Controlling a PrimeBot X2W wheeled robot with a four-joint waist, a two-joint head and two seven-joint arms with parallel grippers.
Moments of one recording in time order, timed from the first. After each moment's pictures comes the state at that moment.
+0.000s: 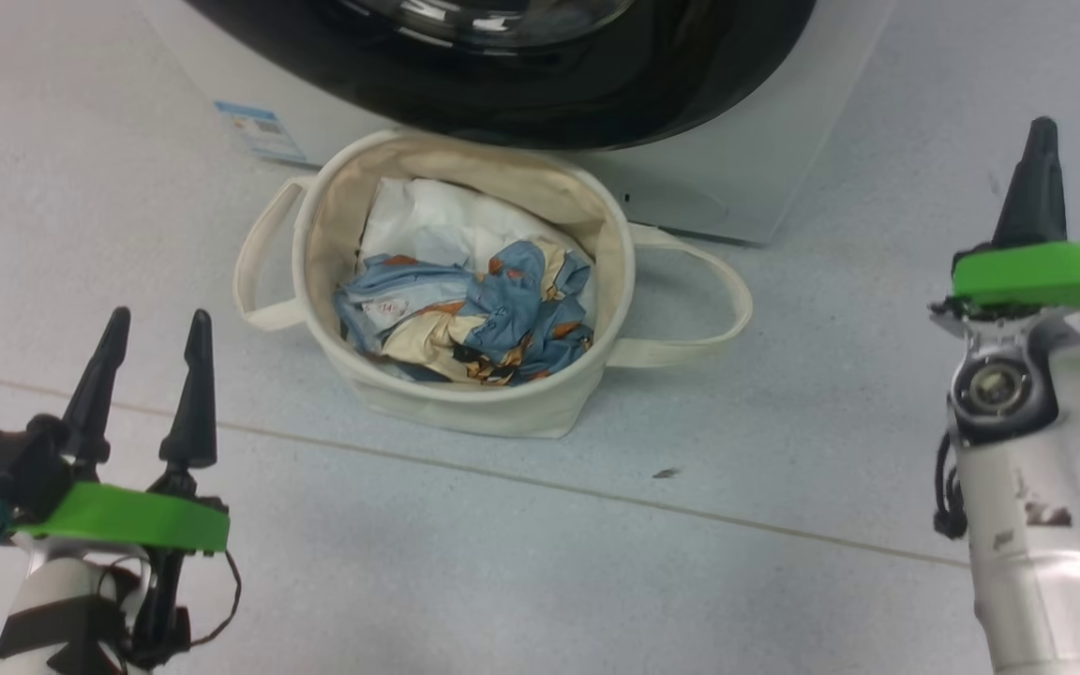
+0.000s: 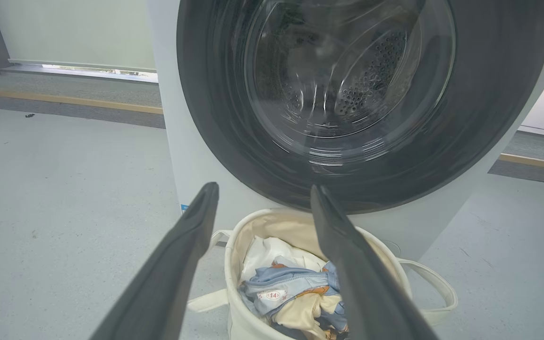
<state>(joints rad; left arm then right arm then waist) -0.30 0.19 0.06 0.28 -0.27 -0.12 -0.25 -0.61 -0.07 -0.08 0.43 0.74 0.13 -0.25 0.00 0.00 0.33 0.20</state>
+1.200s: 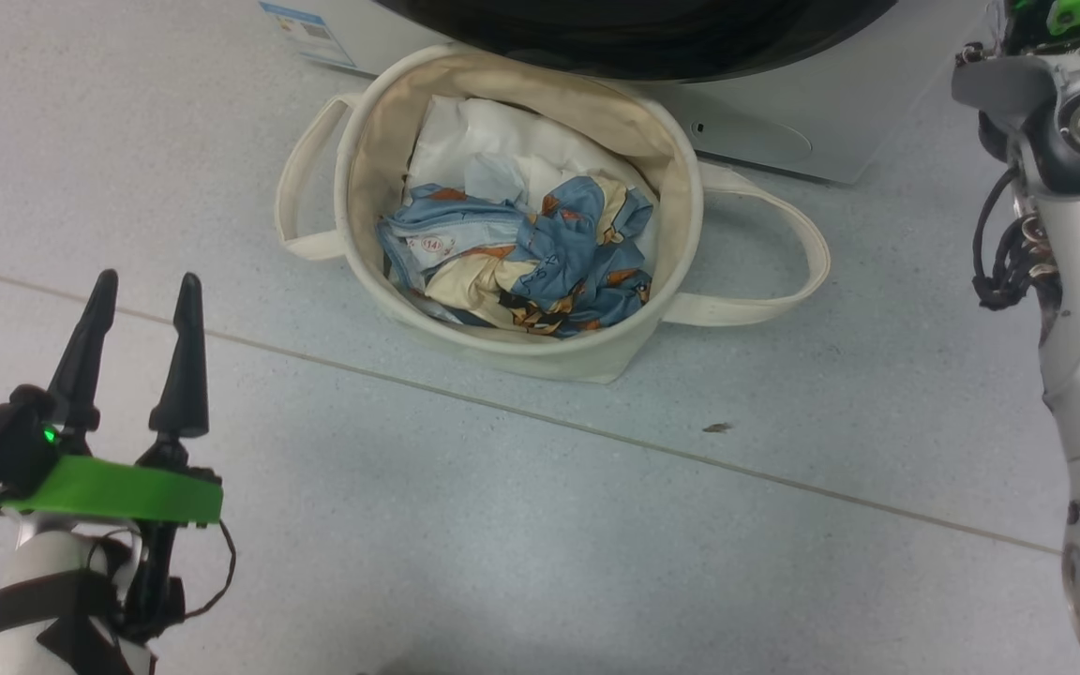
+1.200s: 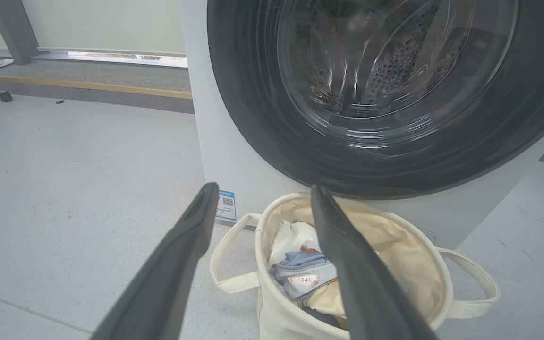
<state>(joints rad) -0.35 0.19 0.05 0.26 -0.29 -0.12 -0.25 -1.07 -0.20 0.12 0.64 1.44 0.13 0.04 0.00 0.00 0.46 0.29</state>
